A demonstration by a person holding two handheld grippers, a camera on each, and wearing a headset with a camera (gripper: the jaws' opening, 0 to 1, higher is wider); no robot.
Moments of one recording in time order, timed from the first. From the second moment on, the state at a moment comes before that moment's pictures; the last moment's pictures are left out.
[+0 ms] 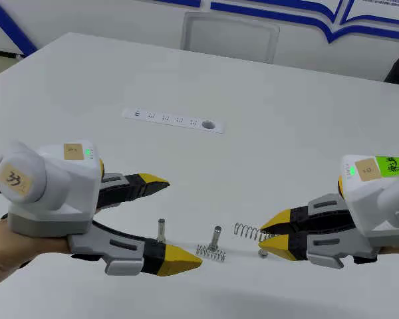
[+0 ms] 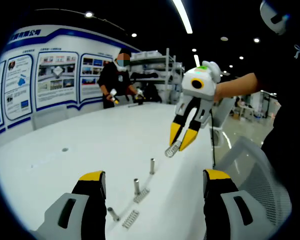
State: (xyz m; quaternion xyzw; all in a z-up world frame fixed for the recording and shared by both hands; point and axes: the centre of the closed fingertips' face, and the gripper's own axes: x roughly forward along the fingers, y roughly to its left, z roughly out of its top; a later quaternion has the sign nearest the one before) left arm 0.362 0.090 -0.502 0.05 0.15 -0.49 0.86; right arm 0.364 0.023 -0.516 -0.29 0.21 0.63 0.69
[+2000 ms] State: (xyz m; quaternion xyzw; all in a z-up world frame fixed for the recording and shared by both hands) left arm 0.325 0.034 -0.512 0.11 0.13 -0.59 0.79; right arm 0.324 0.039 -0.514 -0.36 0.17 0.66 0.64
